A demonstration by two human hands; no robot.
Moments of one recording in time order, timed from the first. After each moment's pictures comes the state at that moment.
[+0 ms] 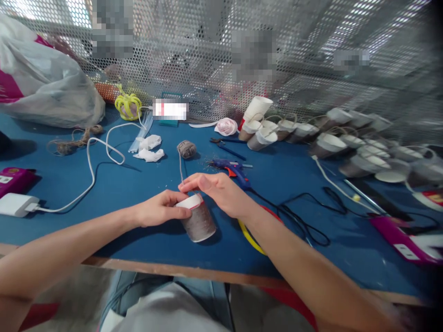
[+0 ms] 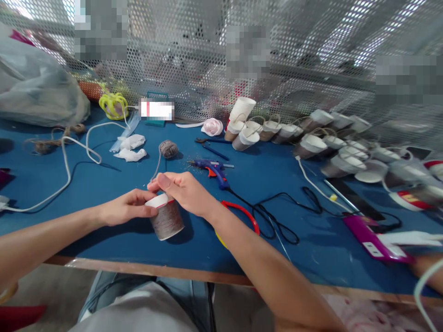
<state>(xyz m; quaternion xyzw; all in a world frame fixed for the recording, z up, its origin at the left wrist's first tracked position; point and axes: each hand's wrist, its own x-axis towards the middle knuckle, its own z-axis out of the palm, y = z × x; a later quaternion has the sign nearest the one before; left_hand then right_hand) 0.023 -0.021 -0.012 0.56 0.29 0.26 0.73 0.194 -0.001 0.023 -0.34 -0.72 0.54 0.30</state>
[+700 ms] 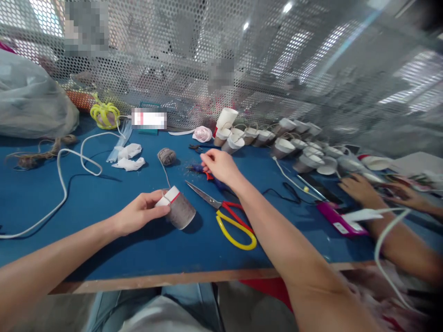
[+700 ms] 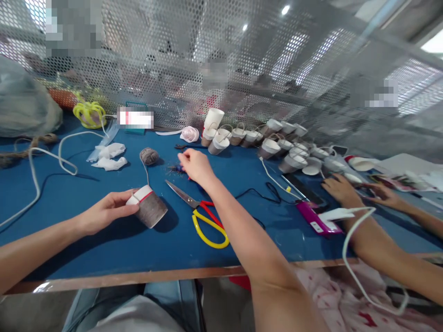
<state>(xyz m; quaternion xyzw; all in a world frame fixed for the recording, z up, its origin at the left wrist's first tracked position) 0.018 -0.016 -0.020 0.62 0.31 0.33 0.65 0.241 0.061 0.031 -0.66 -0.69 0.20 0.22</state>
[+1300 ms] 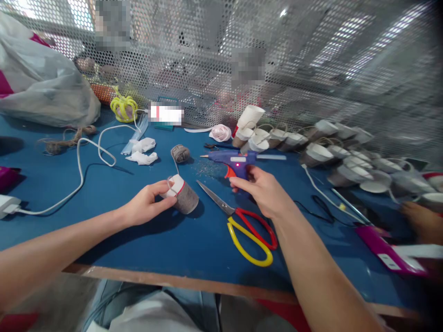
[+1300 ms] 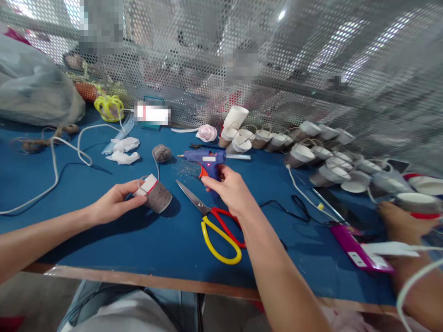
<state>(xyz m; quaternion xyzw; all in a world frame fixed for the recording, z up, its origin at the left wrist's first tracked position) 0.016 -0.010 -0.024 0.76 0.35 0.36 0.42 0.273 0.017 0.026 -0.63 -0.63 0.31 0.34</state>
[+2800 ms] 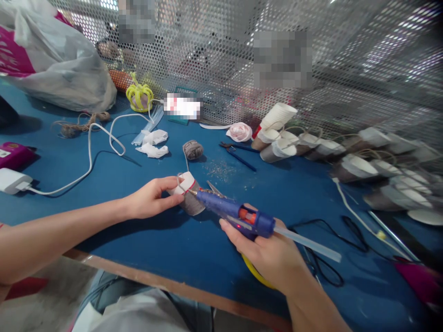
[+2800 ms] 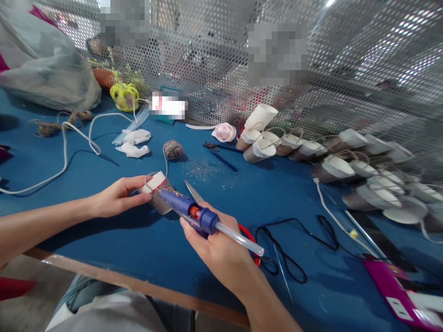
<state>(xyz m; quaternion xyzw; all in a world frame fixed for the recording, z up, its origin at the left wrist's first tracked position) 0.016 -0.008 -0.018 0.76 0.35 0.34 0.42 0.244 -0.042 0.031 -0.52 -0.80 0.17 0.25</state>
